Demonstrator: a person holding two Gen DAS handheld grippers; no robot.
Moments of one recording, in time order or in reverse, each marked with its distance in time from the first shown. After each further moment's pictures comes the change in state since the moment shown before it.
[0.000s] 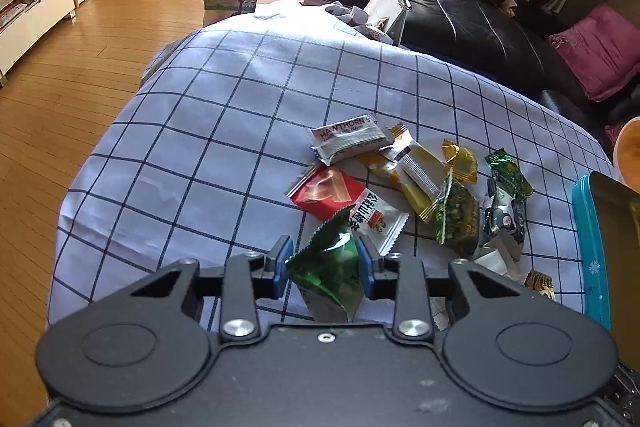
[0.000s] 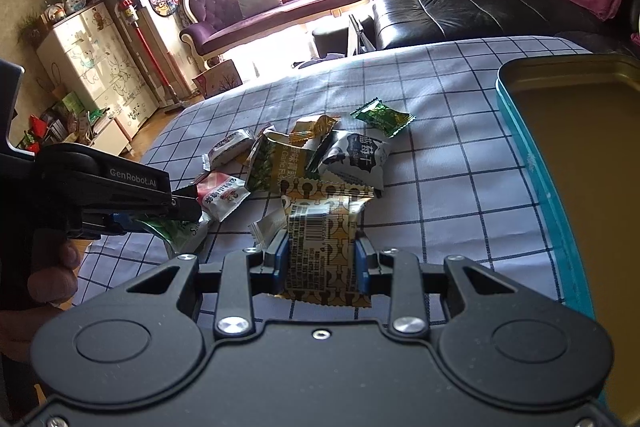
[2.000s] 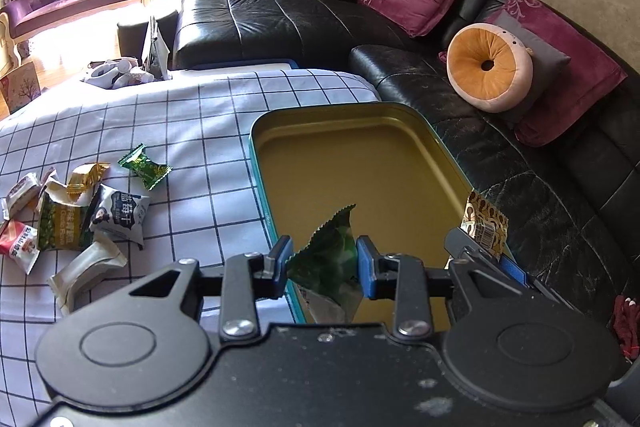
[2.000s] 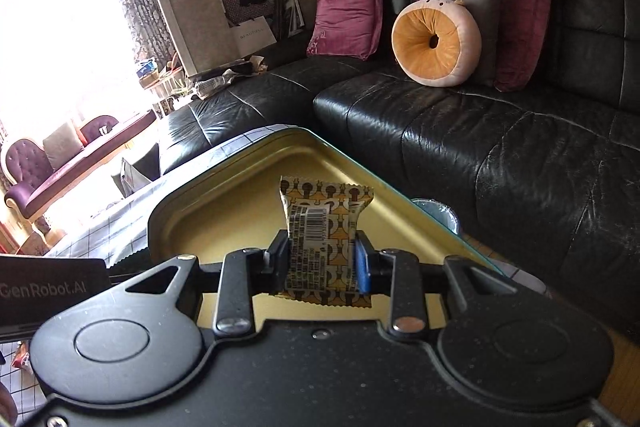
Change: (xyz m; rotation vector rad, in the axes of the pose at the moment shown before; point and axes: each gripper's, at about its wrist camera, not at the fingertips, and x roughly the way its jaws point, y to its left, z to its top) left arm -0.036 -0.252 -0.081 0.419 -0.052 -0.330; right arm -0.093 -0.131 -0.007 0.387 -0.313 -0.524
